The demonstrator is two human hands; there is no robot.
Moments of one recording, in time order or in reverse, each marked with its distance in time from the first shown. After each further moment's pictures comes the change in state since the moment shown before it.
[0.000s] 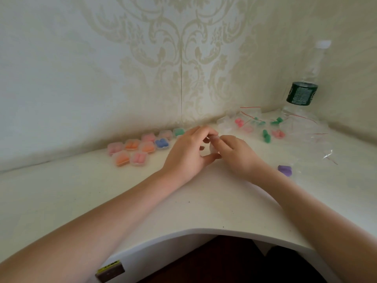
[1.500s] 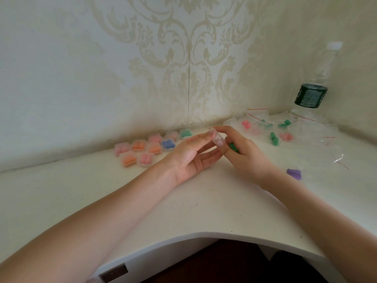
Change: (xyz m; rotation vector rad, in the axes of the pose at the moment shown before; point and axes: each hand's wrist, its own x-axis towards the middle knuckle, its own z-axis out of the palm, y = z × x) left_hand 0.009 0.007 -0.016 -1.330 -0.155 -0.848; right_hand -0.001 0.010 -0.001 0.119 0.011 -0.247
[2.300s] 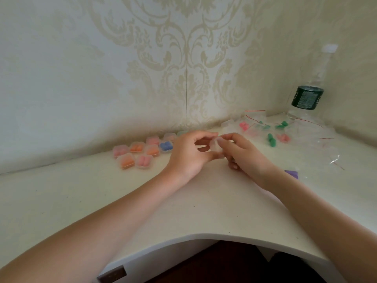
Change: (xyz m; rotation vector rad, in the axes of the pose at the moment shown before) left_hand 0.005 -0.014 0.000 0.841 0.247 0.533; right_hand 0.004 -0.002 -0.002 0.416 0.009 0.365
